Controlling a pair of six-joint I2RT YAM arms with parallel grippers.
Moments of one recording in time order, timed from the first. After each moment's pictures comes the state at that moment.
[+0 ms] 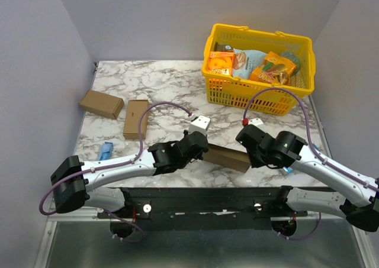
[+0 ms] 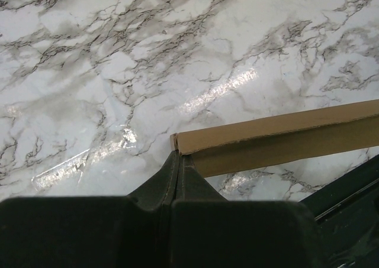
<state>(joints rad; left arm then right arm) -1.16 1.28 0.89 -0.26 -0.48 -0.51 0.94 1.04 1.04 -1.25 0.40 0.58</state>
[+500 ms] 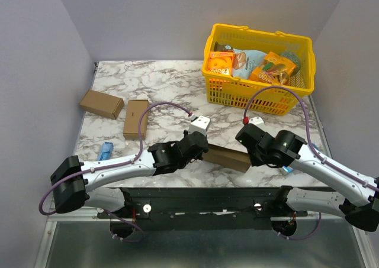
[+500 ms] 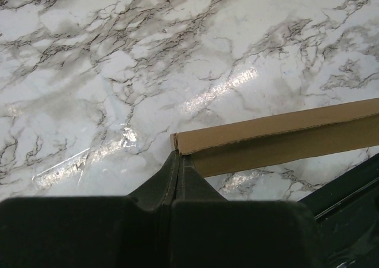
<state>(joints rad) -1.16 1.28 0.89 -0.27 -0.48 -0.51 0.93 1.05 1.05 -1.25 0.44 0.58</state>
